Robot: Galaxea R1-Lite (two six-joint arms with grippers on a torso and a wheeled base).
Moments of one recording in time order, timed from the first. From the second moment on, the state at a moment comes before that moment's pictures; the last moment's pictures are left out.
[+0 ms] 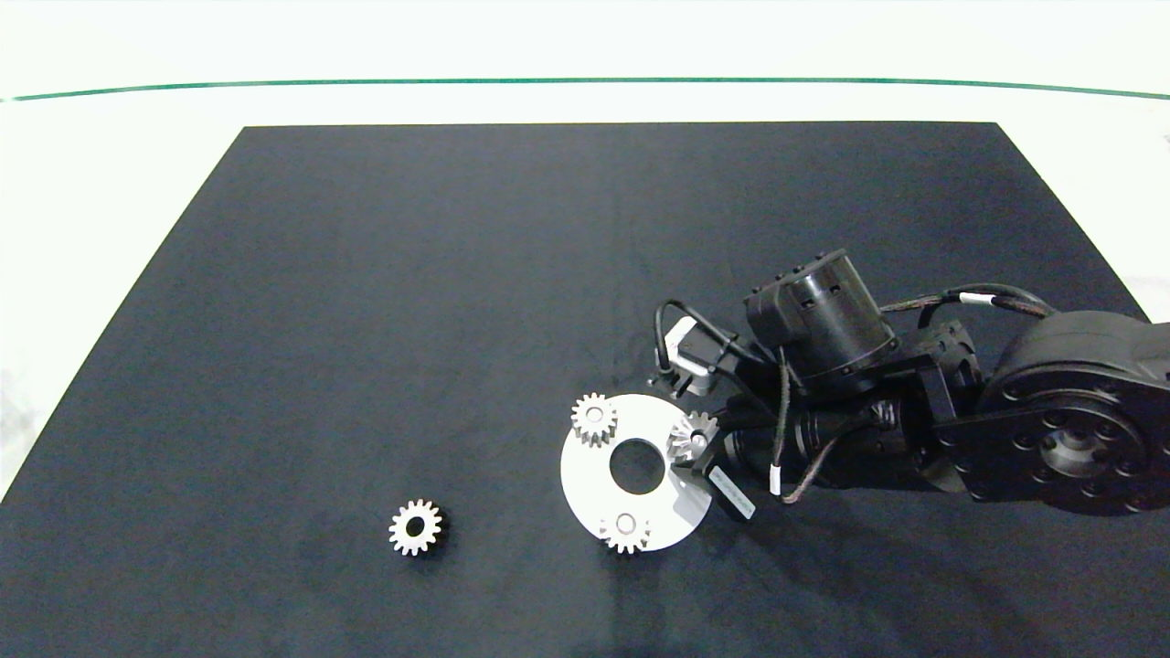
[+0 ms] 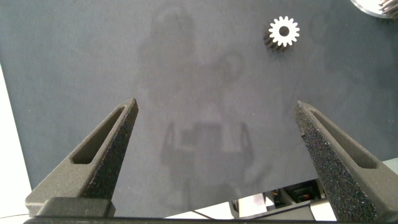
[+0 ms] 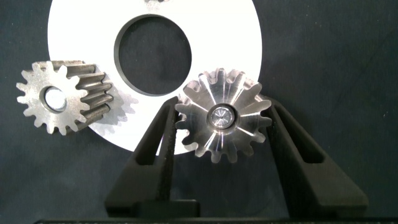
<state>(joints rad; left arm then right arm) -0.15 0.50 -0.63 0.50 -0.03 0.15 0.73 1.79 -1.22 0.18 -0.16 -0.30</state>
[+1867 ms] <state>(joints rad) -0.15 0.50 -0.63 0.50 -0.03 0.15 0.76 1.70 -1.25 0.21 -0.18 -0.30</state>
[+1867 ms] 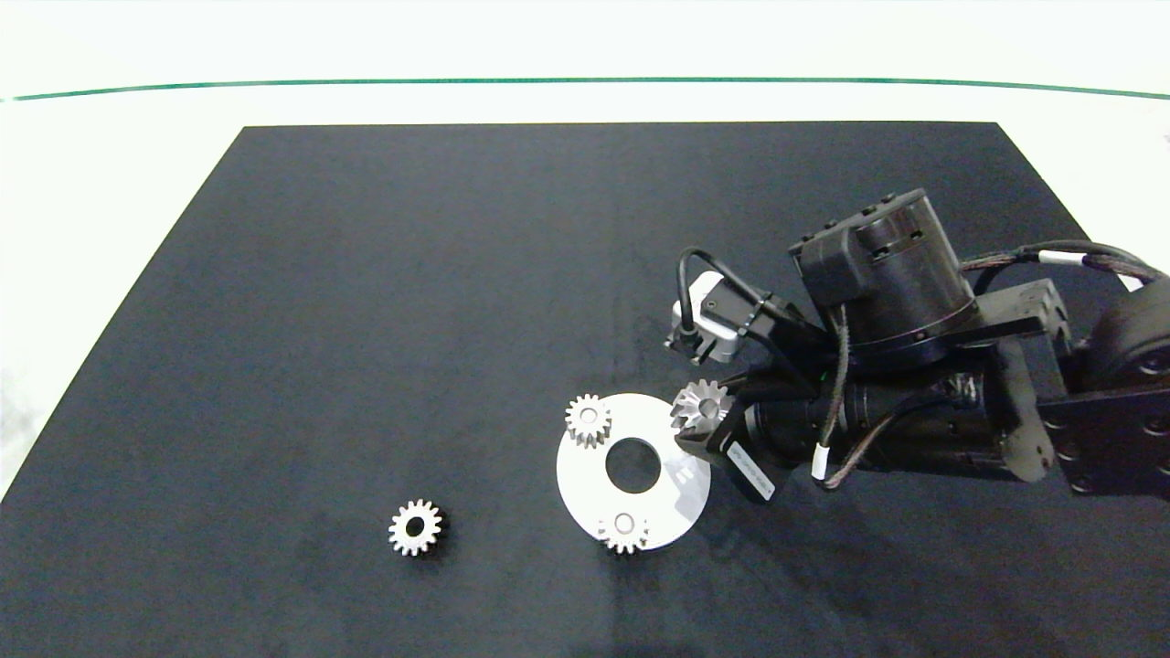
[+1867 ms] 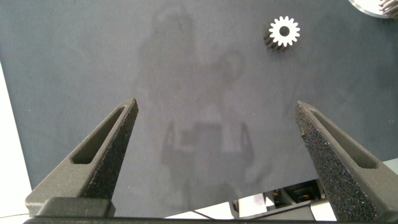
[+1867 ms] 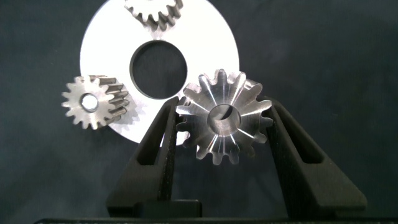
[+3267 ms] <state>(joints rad) -0.15 0.49 -0.63 0.50 -0.02 0.16 0.29 1.50 -1.04 0.25 -0.09 -0.29</state>
